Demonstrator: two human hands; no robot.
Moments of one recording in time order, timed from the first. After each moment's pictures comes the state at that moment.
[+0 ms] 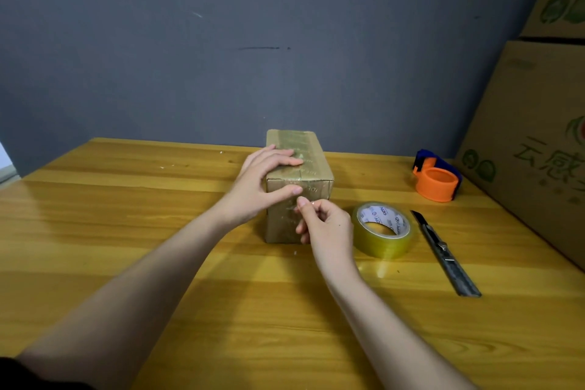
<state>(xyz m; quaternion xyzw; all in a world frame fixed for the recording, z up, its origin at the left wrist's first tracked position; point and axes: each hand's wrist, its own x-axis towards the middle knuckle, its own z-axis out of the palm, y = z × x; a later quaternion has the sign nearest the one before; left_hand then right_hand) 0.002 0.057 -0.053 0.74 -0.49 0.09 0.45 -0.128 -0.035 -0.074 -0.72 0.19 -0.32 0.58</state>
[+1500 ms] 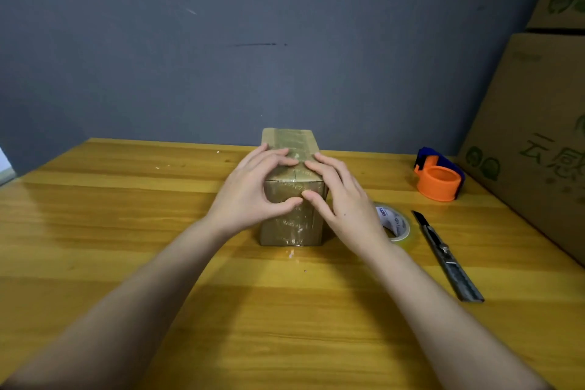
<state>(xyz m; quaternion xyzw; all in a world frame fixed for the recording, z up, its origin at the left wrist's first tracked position) -0.018 0.058 -0.046 0.79 -0.46 0.17 0.36 -0.124 -0.104 -0.056 -0.93 0.01 -0.31 0.19</state>
